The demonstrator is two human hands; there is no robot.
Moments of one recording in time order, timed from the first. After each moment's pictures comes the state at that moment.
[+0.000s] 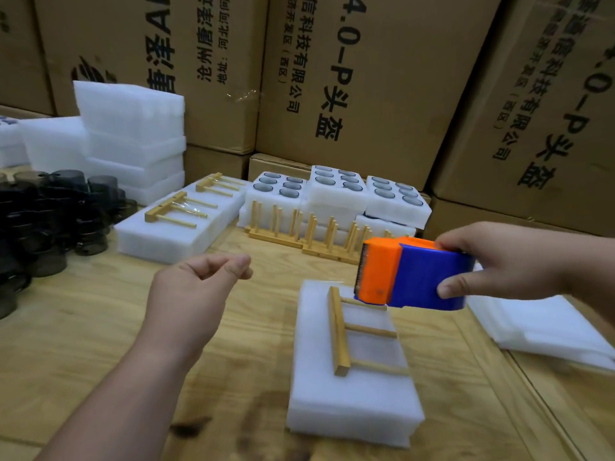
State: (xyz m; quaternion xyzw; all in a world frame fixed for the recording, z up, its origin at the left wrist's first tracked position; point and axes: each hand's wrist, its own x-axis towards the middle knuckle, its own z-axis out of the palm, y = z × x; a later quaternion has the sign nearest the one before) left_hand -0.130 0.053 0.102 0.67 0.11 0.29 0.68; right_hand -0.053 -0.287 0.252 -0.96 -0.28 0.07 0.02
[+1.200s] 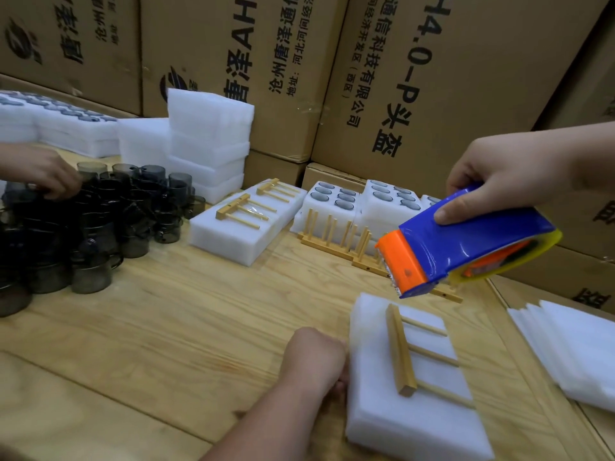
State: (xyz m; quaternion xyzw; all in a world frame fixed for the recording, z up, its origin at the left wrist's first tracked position) left_hand -0.099 -0.001 0.030 0.72 0.24 -0.04 0.65; right_hand -0.044 -0.141 0.350 -0.96 -0.26 0.11 -0.05
